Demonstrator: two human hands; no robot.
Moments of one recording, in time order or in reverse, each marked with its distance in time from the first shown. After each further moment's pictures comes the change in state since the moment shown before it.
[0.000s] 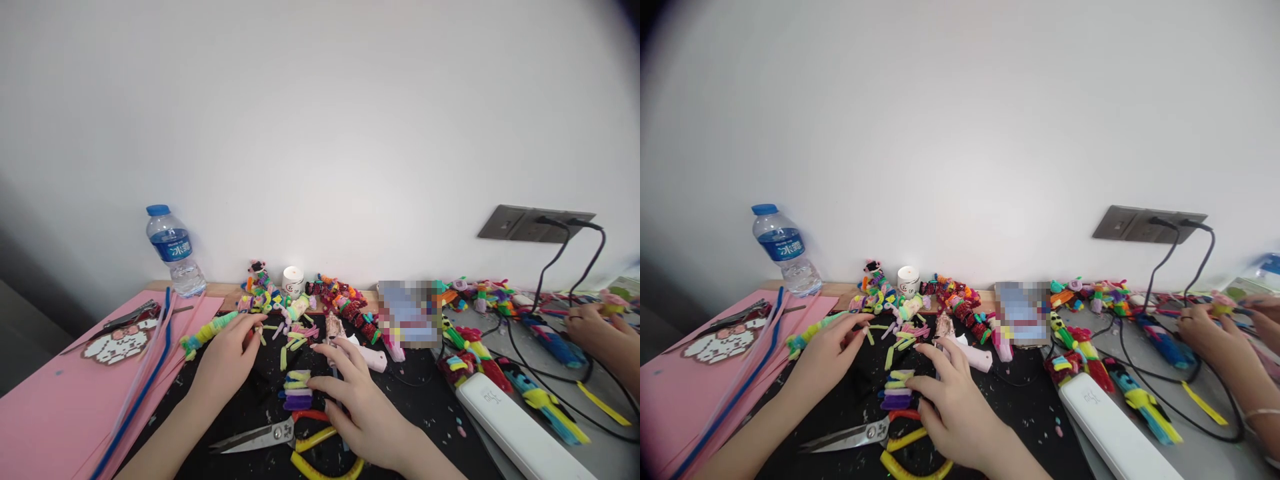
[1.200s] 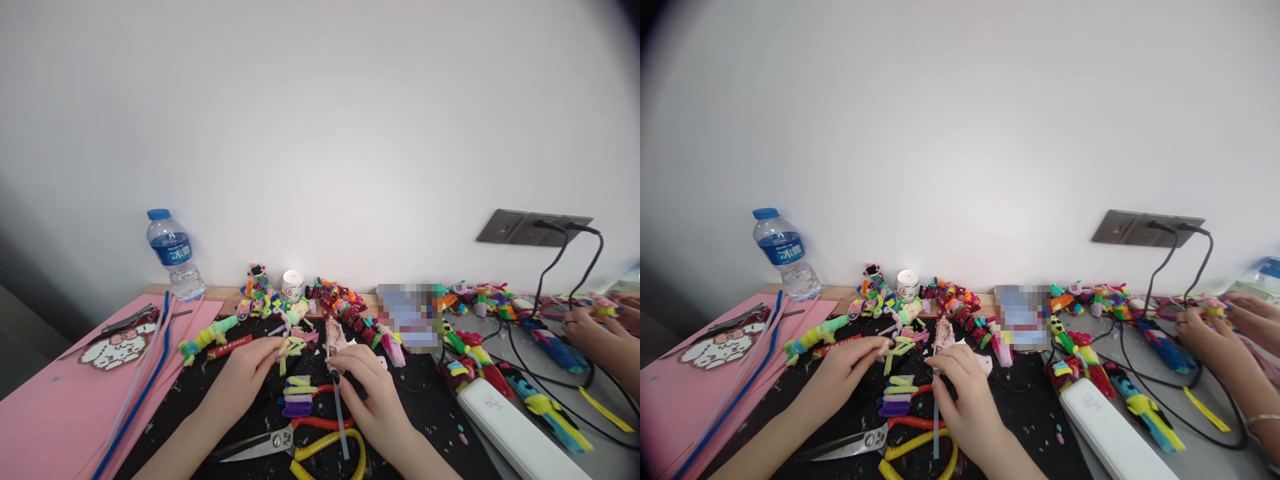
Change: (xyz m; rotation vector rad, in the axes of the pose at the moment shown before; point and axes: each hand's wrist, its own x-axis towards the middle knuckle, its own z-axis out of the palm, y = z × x) left_hand -0.010 0.015 0.008 -0.254 -0.149 0.175; right_hand 0.001 0.015 0.006 0.227 0.355 0.021
